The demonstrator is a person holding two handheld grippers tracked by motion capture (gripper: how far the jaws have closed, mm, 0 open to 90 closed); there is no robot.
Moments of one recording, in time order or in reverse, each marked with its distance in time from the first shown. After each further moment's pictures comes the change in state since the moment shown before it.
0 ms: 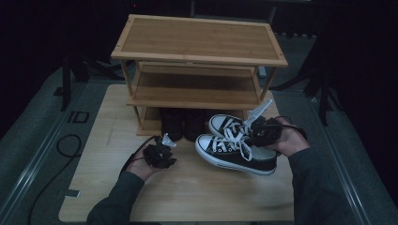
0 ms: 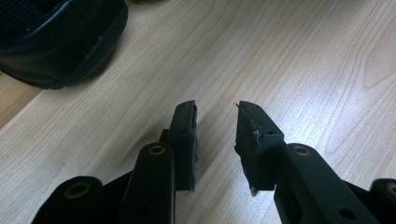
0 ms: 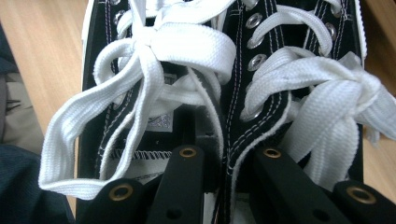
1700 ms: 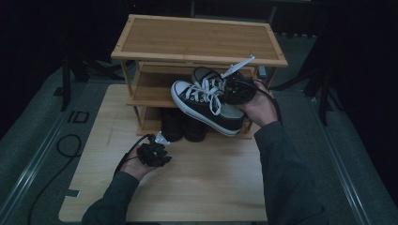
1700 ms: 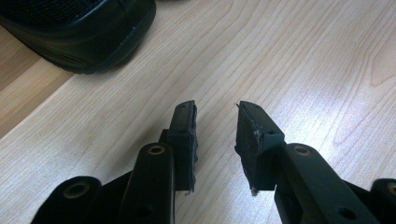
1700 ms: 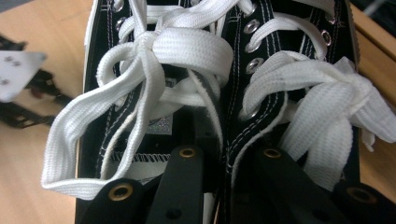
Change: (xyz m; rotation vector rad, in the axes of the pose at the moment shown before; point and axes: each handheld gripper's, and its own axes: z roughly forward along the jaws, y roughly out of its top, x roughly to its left) left arm 0.009 -0.008 -0.012 -0.020 0.014 -0.039; right arm -0.032 0.113 -0.020 -0.238 -0.200 0.185
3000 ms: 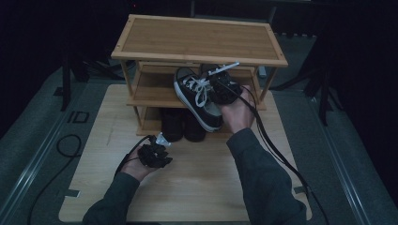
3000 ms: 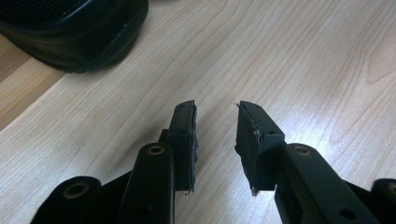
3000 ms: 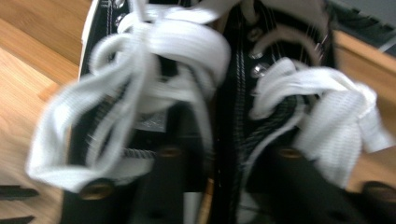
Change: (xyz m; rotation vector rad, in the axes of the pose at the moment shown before) left arm -0.004 0.000 0.002 0.001 -0.007 0.011; right arm 0.031 0.018 0.030 -0.043 -0.283 0.223
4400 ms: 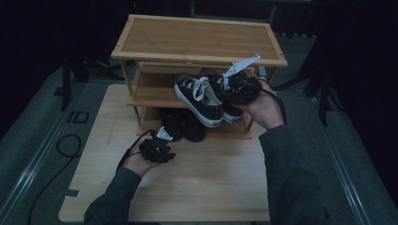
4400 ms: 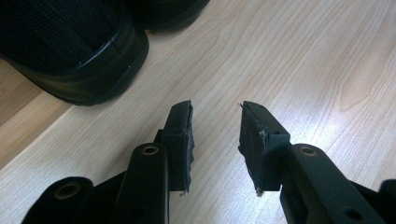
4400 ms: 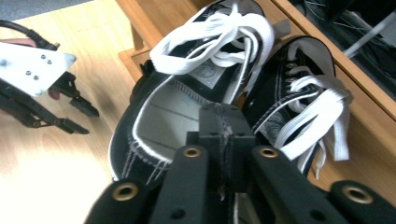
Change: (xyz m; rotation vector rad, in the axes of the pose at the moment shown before) left arm 0.003 0.018 -0.014 -0.037 -0.022 0.001; right arm -0.034 -0.007 -0.053 -0.053 0.292 -0.309
